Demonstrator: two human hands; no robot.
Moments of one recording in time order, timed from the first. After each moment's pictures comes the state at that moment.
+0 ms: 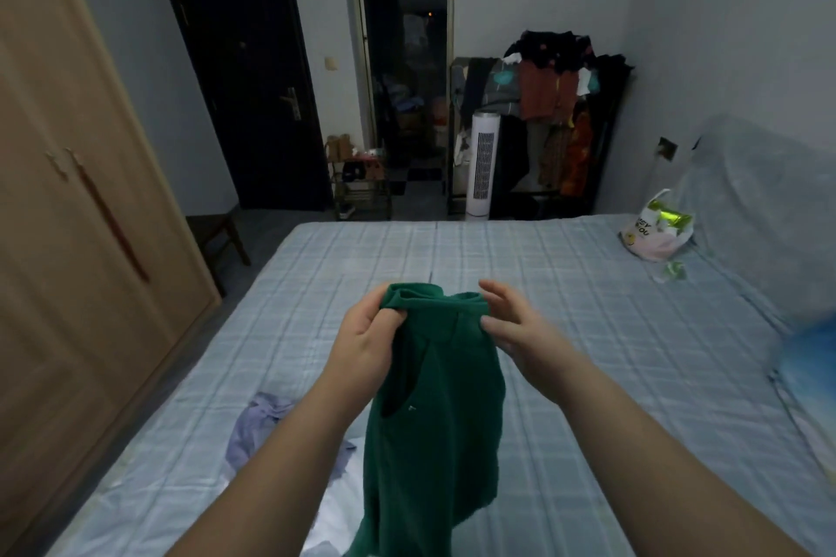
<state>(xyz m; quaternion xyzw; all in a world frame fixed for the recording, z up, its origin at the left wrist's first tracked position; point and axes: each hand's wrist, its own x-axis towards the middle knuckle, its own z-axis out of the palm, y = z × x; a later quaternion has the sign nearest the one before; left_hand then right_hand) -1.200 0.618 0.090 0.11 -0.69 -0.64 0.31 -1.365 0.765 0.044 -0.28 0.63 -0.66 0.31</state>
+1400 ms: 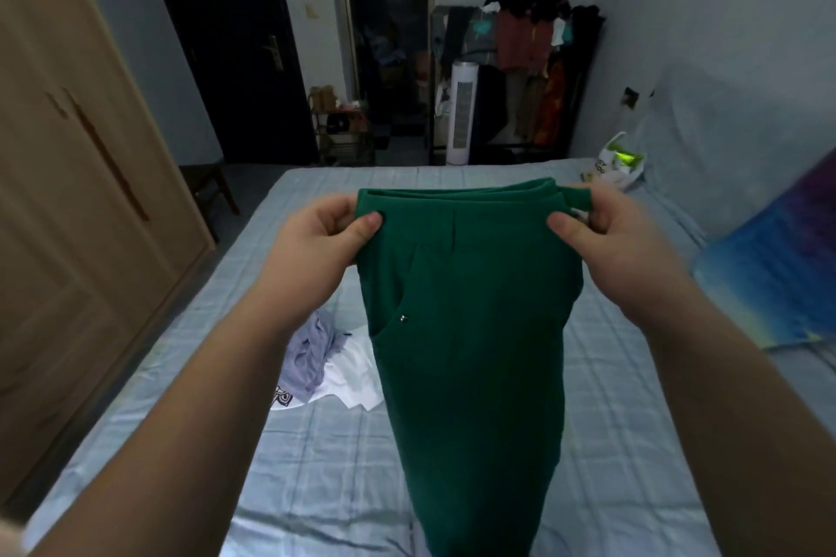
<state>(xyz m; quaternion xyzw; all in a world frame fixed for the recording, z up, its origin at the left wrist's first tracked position) -1.012 0.726 0.140 0.09 -0.73 -0.61 0.28 -1.170 0.970 0.143 -0.30 0.70 -0.65 0.09</state>
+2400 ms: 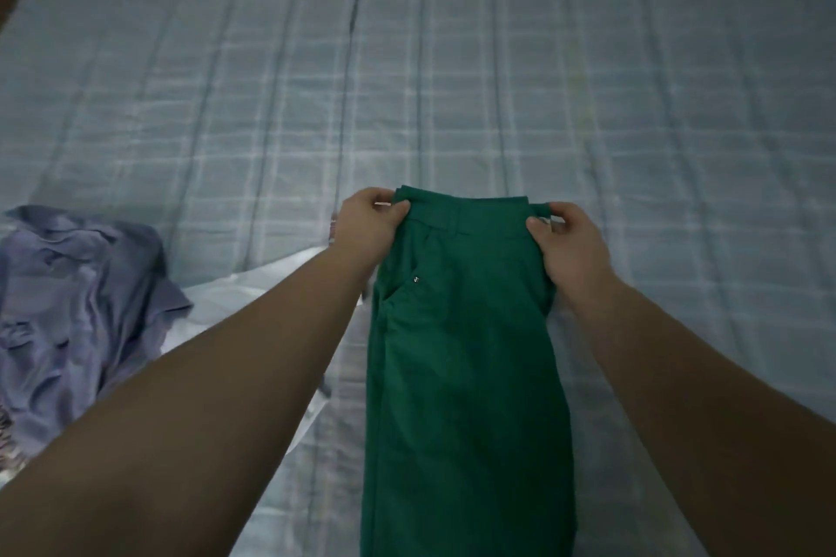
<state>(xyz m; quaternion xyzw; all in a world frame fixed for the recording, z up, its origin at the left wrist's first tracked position) -1.532 0.545 -0.454 0.47 -0.70 -0.53 0.05 -1.646 0.768 -0.469 0.01 0.81 -0.52 0.25</state>
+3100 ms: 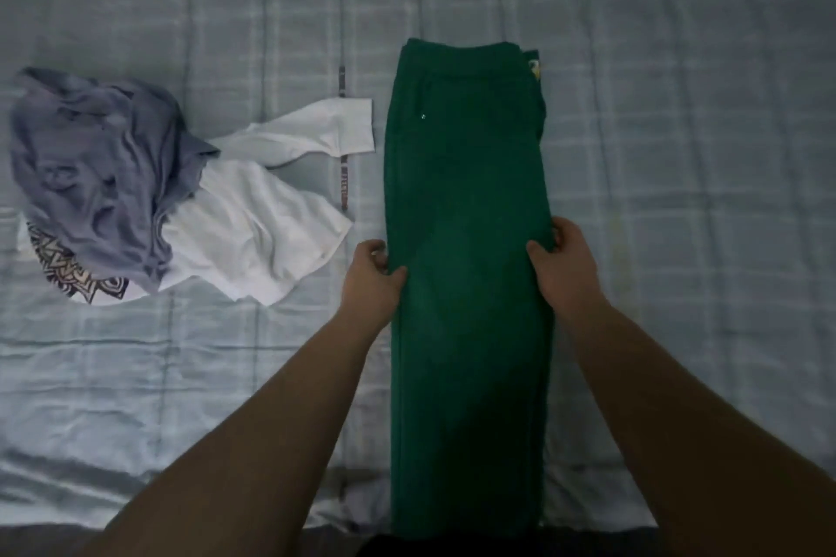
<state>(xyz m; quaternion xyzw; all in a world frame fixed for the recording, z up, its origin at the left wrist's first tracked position) -1.279 0.697 -0.458 0.50 -0.69 -0.51 -0.08 -1.419 0.888 -0.455 0.07 0.85 -0.44 0.29</state>
